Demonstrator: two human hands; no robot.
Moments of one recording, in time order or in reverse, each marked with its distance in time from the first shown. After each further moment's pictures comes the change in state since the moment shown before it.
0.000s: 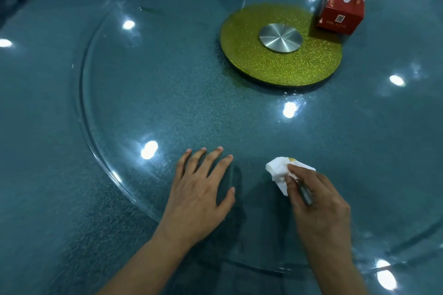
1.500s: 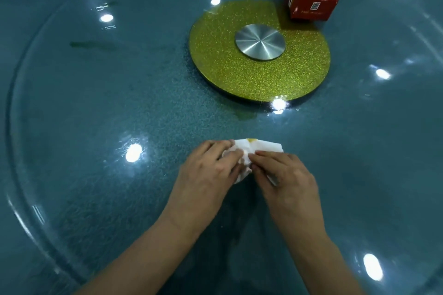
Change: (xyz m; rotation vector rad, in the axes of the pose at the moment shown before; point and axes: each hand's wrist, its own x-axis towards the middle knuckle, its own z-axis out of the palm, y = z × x) left_hand 0.130 0.034 0.007 -0.154 0.324 0.198; right_hand 0.116 0.005 0.037 -0.154 -0.162 -0.221
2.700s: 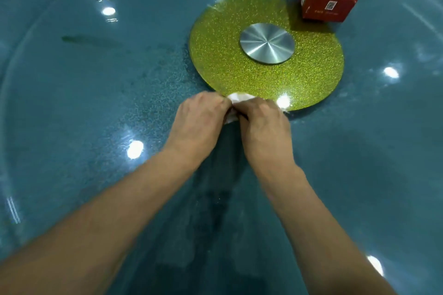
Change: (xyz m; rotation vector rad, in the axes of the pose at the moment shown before) left_hand 0.115 -0.056 0.008 0.084 -0.172 -0.130; right_hand 0.130 -0.024 0.039 -0.185 -0.091 -0.004
